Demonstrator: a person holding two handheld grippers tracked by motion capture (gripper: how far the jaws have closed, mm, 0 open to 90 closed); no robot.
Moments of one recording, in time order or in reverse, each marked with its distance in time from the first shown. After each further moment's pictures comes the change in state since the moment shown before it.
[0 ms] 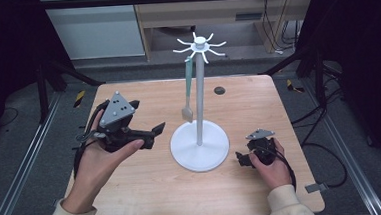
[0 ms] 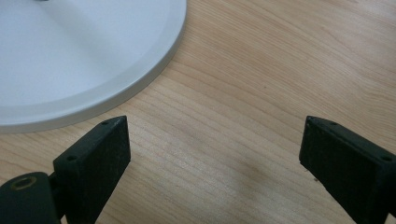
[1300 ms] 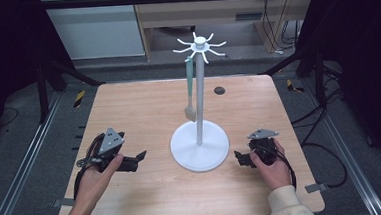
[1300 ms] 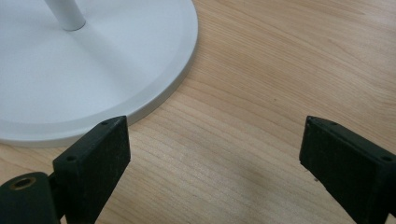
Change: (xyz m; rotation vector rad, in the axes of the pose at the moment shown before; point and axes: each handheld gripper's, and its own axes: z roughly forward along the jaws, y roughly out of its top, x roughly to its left) left arm 0.038 -0.149 0.033 0.152 0.028 -0.070; right arm 0.000 0.000 -0.005 -0.065 0.052 0.041
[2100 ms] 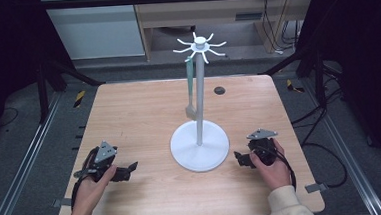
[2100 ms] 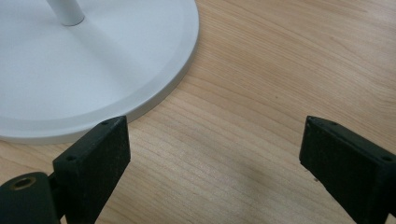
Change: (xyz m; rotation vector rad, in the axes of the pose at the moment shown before) left arm 0.016 -0.065 0.018 0.081 0.009 -0.092; right arm 0.001 0.000 0.001 0.012 0.000 -0.008
